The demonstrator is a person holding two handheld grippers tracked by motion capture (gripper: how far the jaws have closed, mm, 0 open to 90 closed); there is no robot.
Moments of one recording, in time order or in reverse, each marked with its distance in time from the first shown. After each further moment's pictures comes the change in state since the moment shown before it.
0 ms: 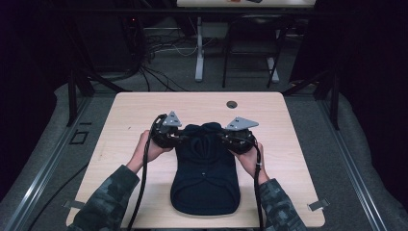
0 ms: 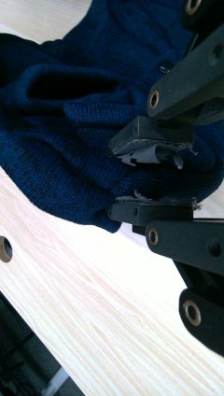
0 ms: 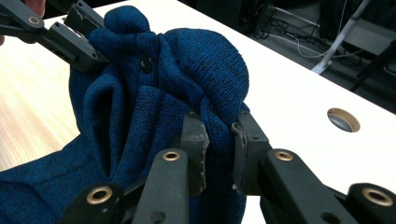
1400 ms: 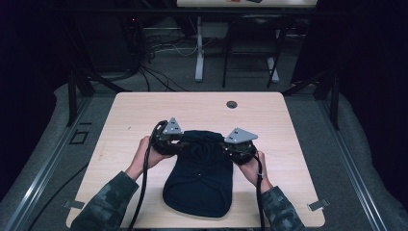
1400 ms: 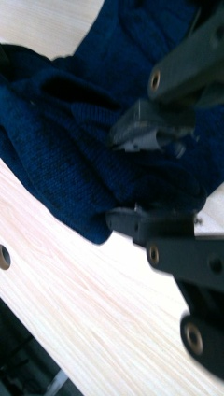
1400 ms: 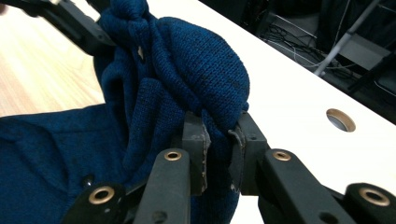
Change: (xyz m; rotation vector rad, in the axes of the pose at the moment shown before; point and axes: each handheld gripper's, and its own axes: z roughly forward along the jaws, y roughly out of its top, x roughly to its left) left arm -0.019 -0.011 -0.004 -0.017 0.022 0.030; right arm 0.019 -0.017 -0.012 -0.001 -0.013 -0.091
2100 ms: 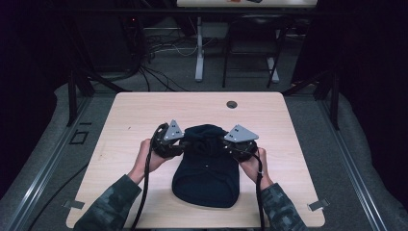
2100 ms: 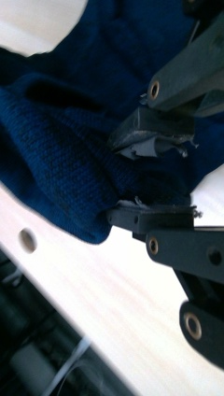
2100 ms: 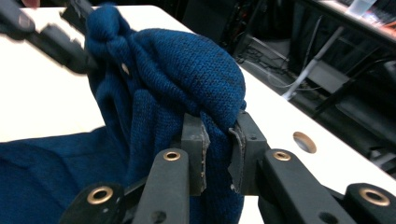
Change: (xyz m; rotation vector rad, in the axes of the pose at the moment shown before) left arm -0.013 -0.002 0.000 -0.043 0.057 0.037; right arm 0.000 0.011 -0.007 -0.068 -0.083 -0.058
